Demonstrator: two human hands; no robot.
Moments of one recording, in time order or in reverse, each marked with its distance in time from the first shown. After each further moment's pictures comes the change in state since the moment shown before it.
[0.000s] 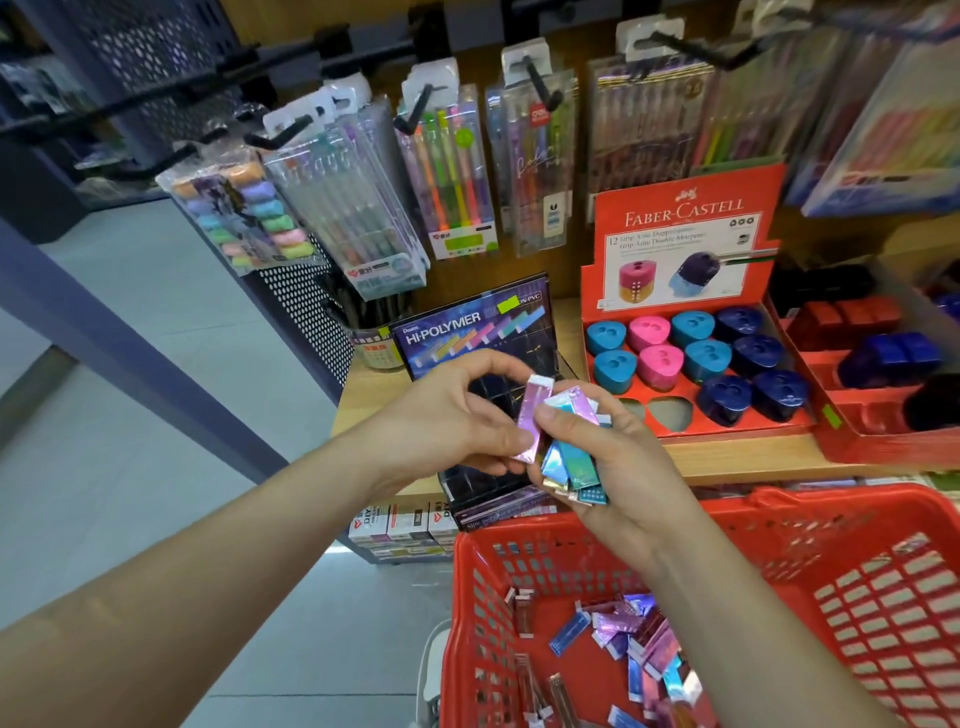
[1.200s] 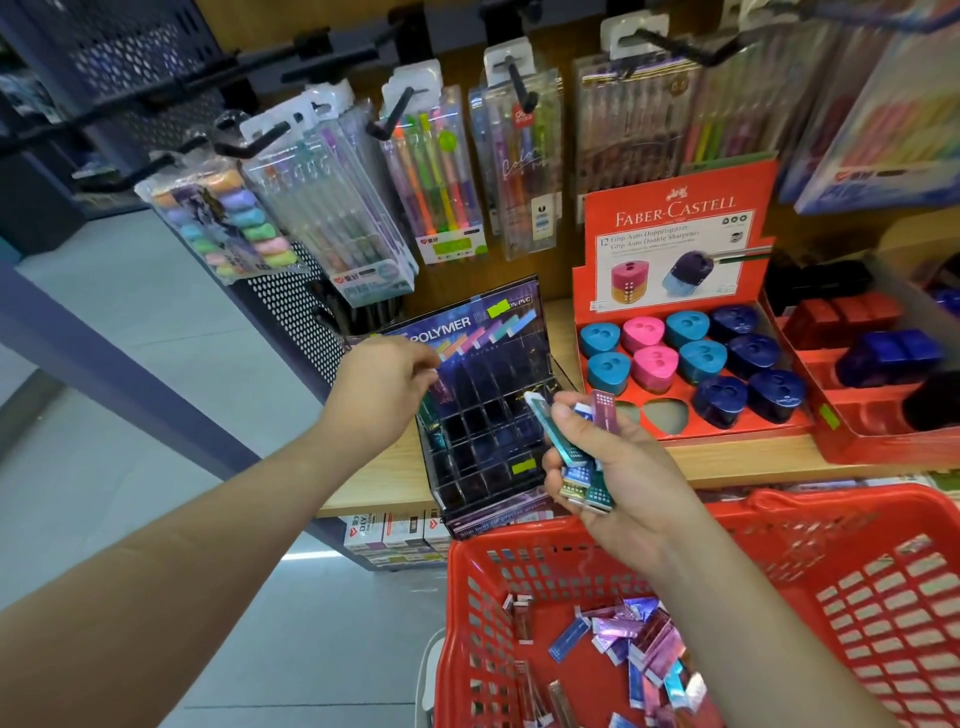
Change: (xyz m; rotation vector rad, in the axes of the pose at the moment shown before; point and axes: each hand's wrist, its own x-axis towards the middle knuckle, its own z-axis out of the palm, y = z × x) left_hand 0.050 -0.037 -0.052 1.063 0.617 0.278; right_hand 0.003 -0.002 -0.012 0.101 0.123 0.085
